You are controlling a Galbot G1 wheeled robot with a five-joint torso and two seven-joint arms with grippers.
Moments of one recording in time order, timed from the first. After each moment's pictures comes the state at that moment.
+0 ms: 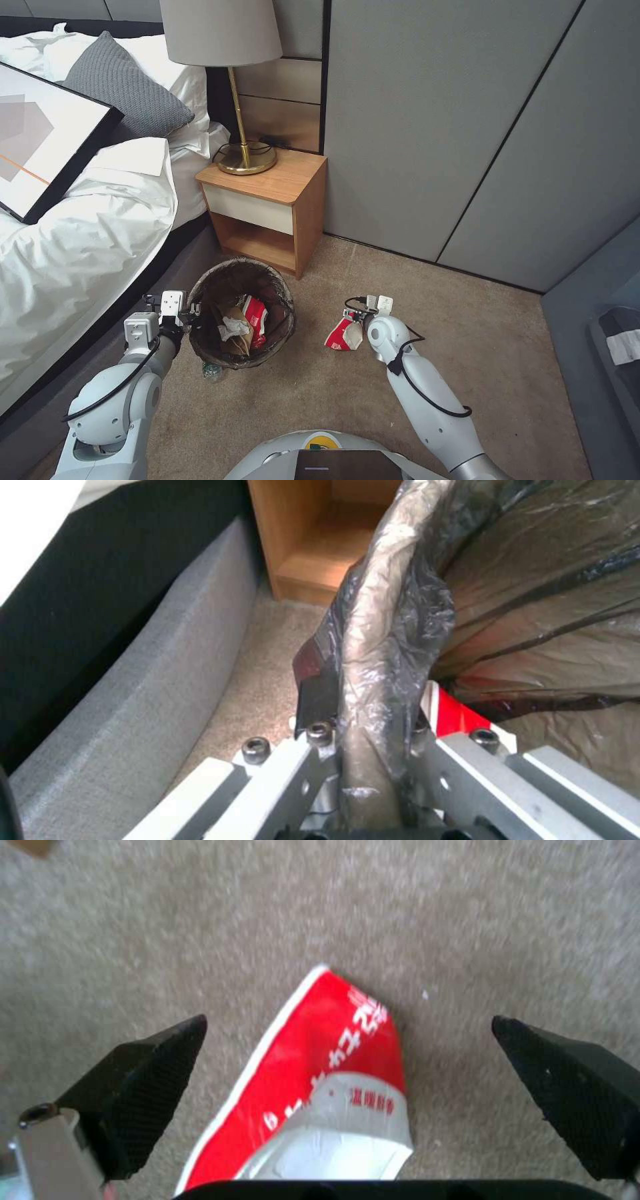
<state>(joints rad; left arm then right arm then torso) 1.55 -1.40 -0.80 -2.30 -0.19 0.74 0.11 -0.99 1.38 0.20 1.38 0.76 -0.58 0.49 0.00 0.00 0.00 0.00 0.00</state>
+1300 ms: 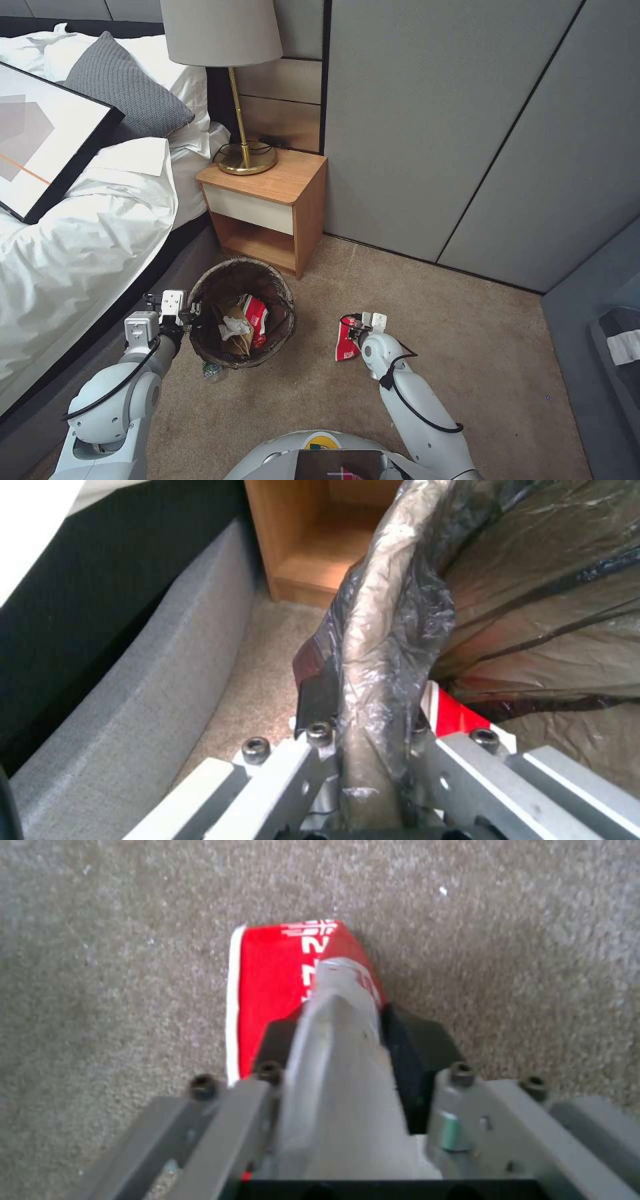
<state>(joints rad) 1.55 -1.39 -0.80 -2.29 -0.19 0.74 0.12 -1.04 1.43 0.22 1.32 0.69 -0.56 0.44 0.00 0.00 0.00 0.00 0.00</state>
